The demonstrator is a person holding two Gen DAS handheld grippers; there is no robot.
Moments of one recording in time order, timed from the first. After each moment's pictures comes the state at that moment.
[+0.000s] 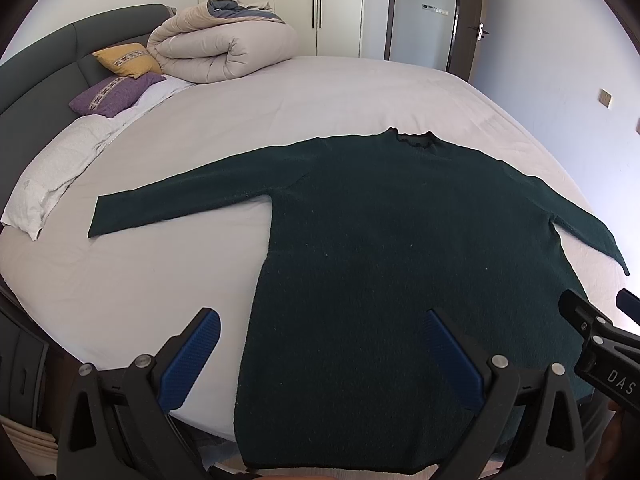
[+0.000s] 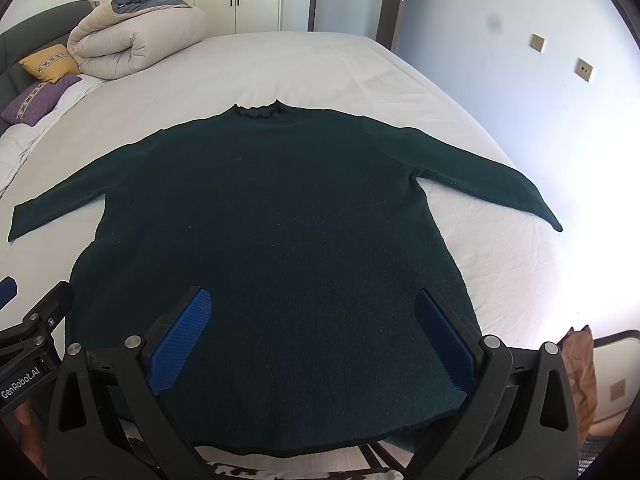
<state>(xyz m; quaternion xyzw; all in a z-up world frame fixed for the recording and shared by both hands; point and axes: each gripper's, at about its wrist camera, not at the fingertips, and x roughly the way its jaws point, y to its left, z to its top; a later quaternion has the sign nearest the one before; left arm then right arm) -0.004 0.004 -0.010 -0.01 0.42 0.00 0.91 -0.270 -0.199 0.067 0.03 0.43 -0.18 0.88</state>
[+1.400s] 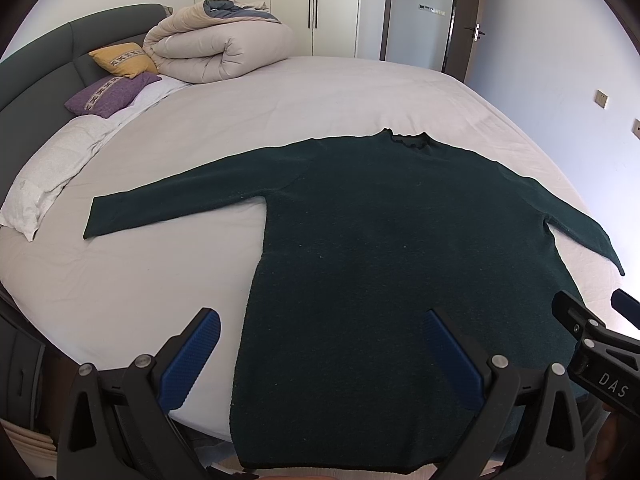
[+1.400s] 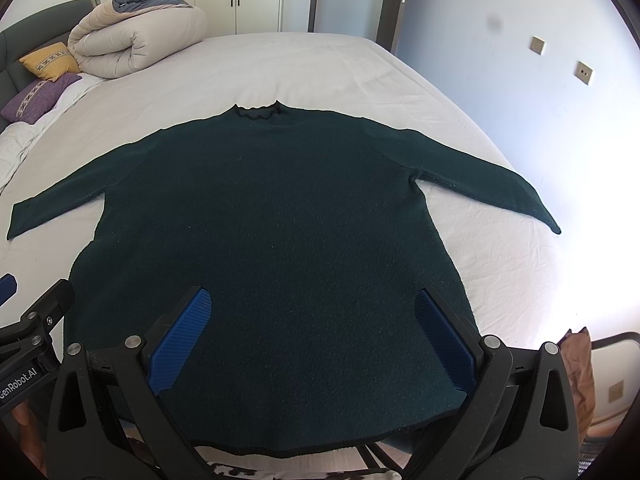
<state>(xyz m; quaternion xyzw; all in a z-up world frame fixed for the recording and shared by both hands) -0.002 -0.004 -0.006 -0.01 0.42 -0.01 0.91 -0.270 -0.201 0.065 0.03 0.43 -0.18 0.88</state>
